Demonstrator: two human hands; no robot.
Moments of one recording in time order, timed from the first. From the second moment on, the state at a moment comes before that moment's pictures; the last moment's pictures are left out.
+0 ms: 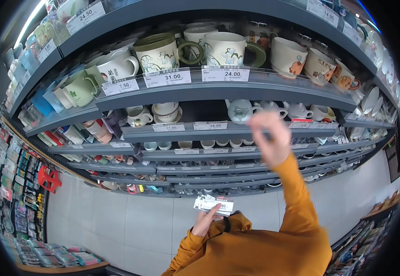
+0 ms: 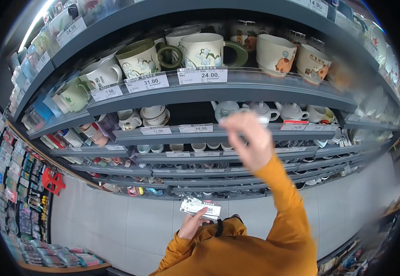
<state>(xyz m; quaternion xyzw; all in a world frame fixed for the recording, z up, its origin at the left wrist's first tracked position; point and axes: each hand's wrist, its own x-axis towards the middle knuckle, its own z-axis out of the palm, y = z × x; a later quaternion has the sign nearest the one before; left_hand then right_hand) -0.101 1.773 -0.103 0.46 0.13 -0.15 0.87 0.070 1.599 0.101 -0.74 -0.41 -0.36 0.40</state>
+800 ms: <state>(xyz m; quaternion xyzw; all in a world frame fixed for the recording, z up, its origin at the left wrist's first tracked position) -0.190 1.605 -0.040 0.48 0.02 -0.12 0.87 -0.172 1.428 -0.062 -0.78 -0.07 -0.19 0.59</state>
